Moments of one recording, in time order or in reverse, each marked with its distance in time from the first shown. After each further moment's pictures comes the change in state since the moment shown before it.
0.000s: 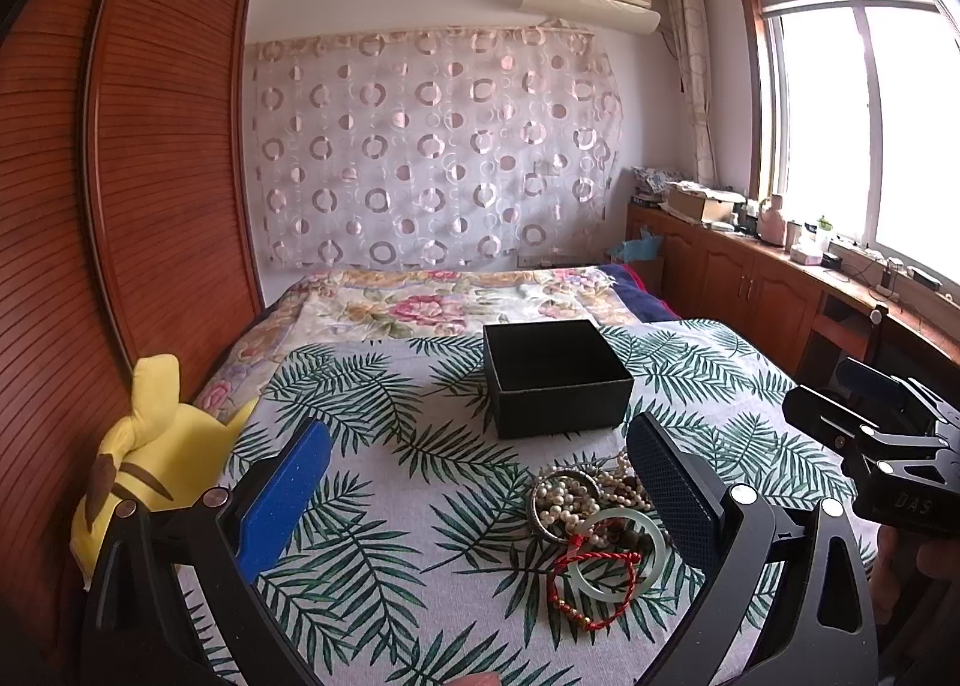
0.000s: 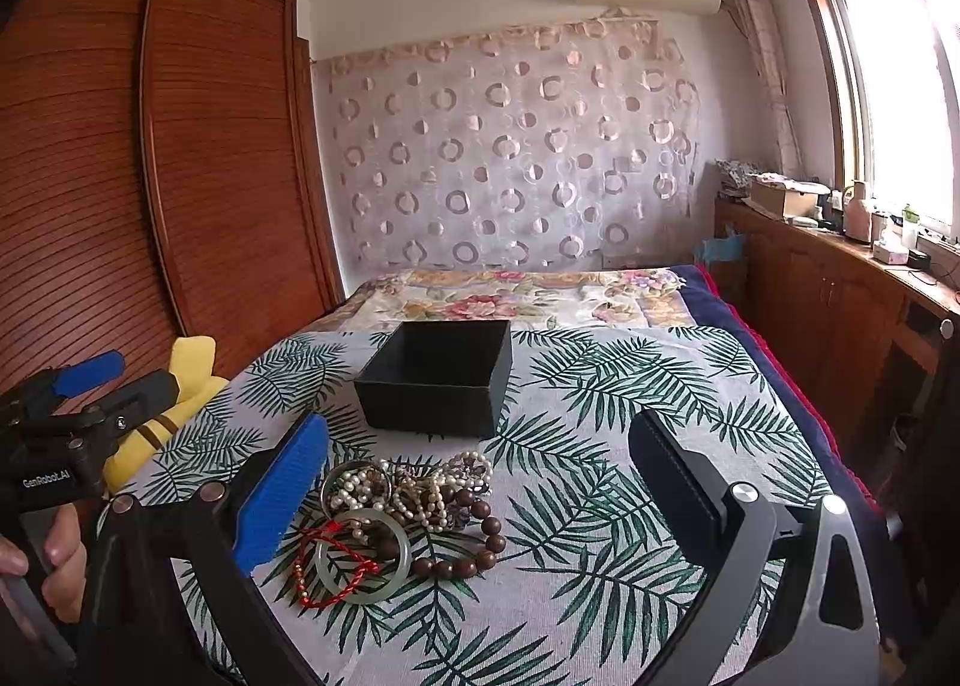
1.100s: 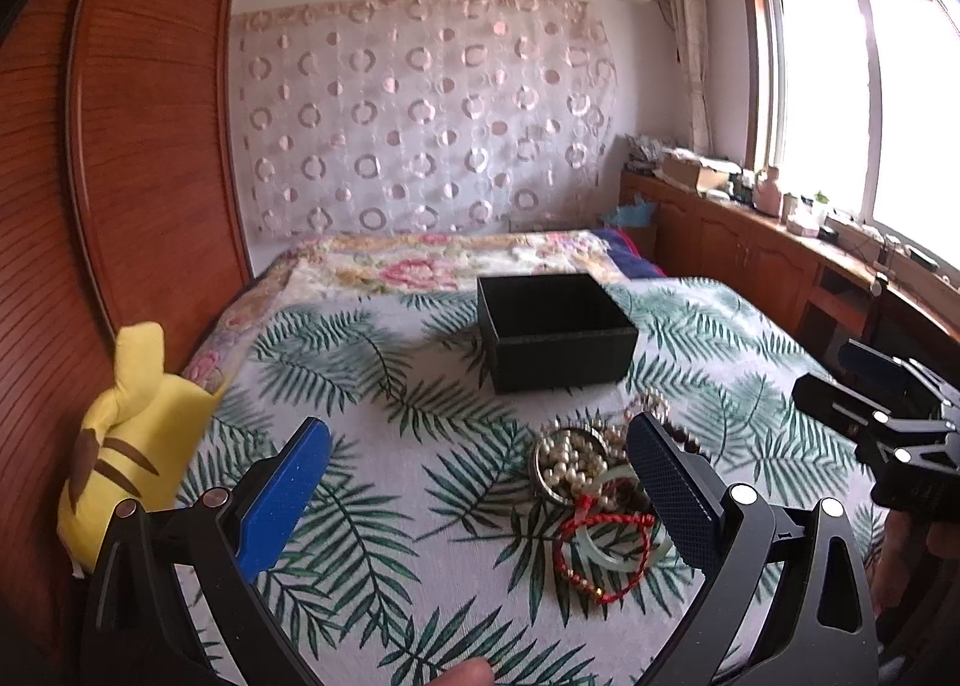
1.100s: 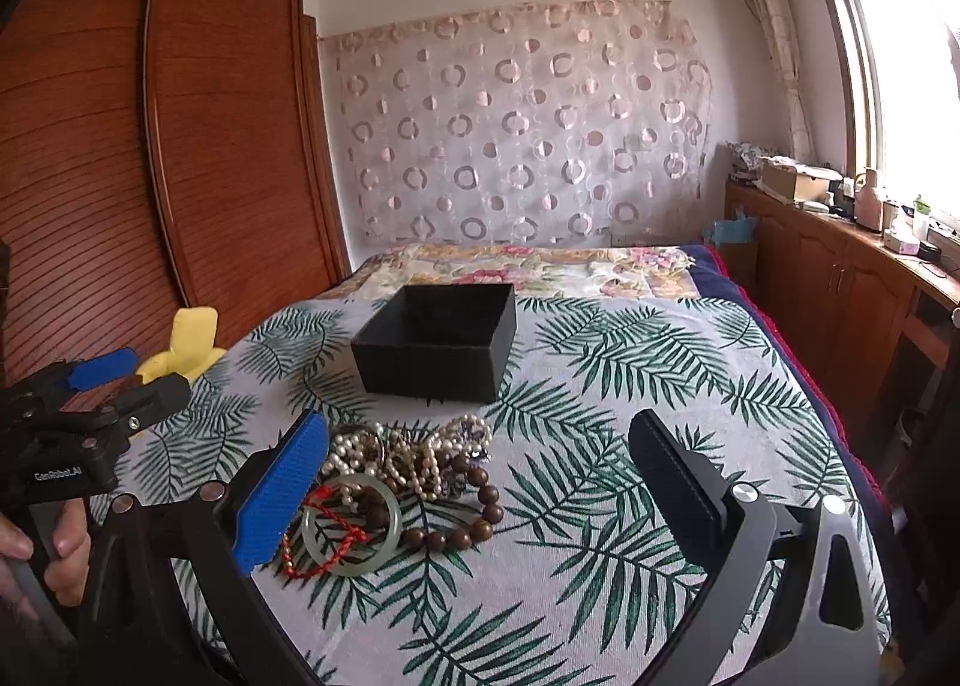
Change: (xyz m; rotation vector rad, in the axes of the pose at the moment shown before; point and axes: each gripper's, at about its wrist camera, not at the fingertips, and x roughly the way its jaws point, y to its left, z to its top) left arm 0.021 -0.001 -0.017 0.006 0.096 -0.039; right arm 0.011 0.005 -0.010 -0.016 0.064 0.033
